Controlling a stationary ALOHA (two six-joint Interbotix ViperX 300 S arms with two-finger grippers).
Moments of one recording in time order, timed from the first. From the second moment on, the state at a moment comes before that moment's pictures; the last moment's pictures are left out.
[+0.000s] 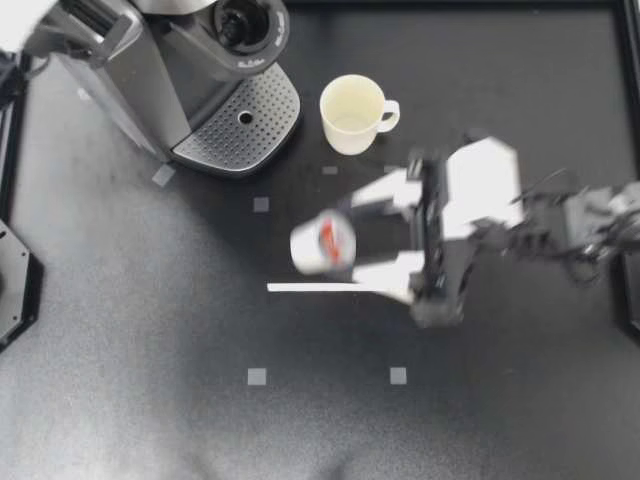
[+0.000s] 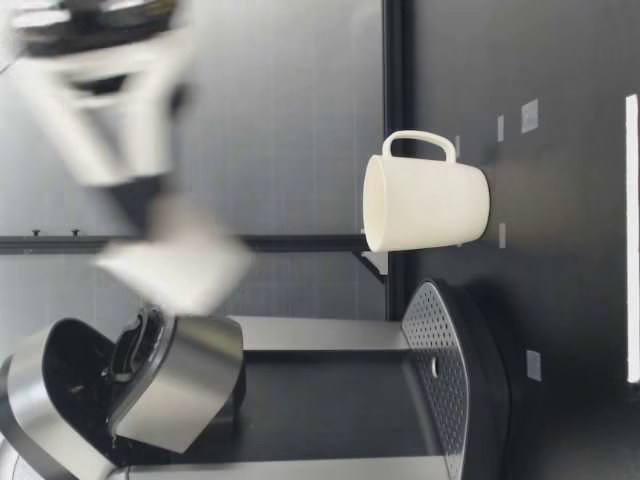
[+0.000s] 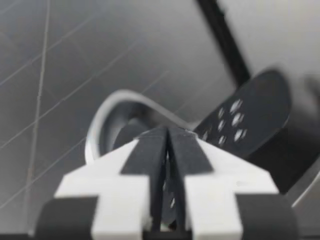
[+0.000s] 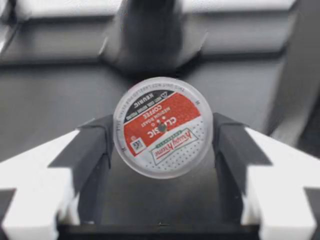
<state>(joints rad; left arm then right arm) 0.21 -0.62 0.69 1.70 0.80 -1.22 -0.04 -0.25 0.78 0.04 -0.42 -0.08</state>
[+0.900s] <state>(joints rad) 0.21 -0.92 0.83 1.71 0.57 -1.39 -0.31 -0.11 0.52 0.04 -0.45 -0.24</state>
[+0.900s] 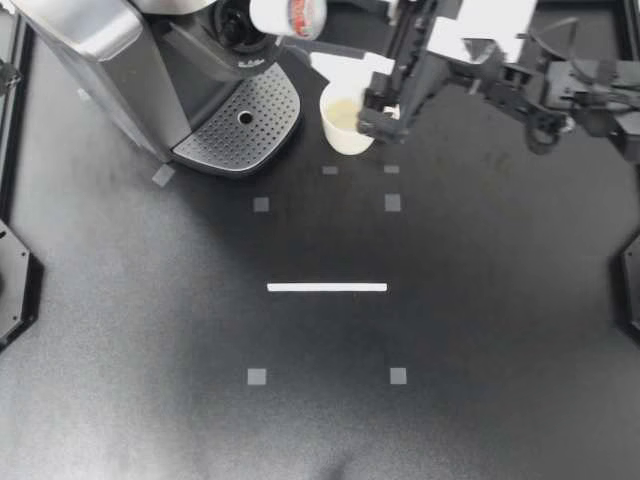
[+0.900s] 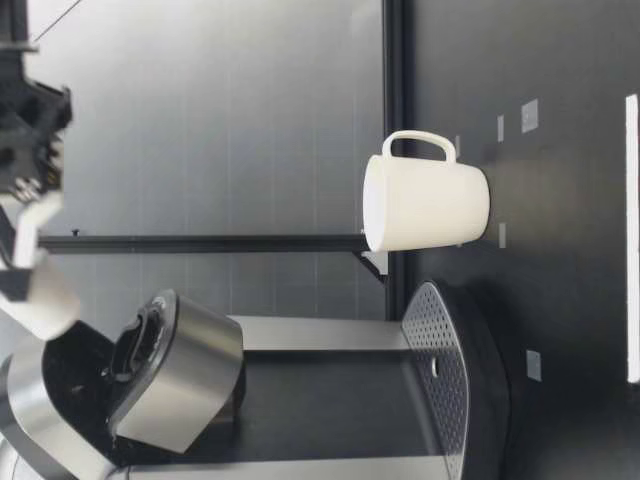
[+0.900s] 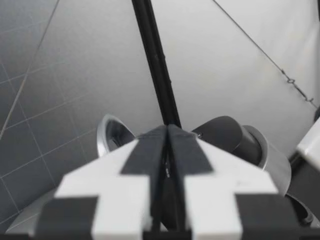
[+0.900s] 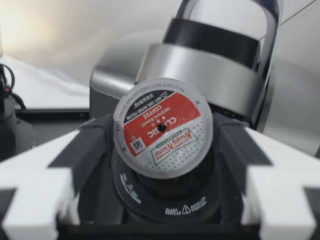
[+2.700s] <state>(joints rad) 0.21 -0.92 0.85 1.71 0.57 -1.39 -0.34 0.06 0.37 0.03 -0.37 -0.30</state>
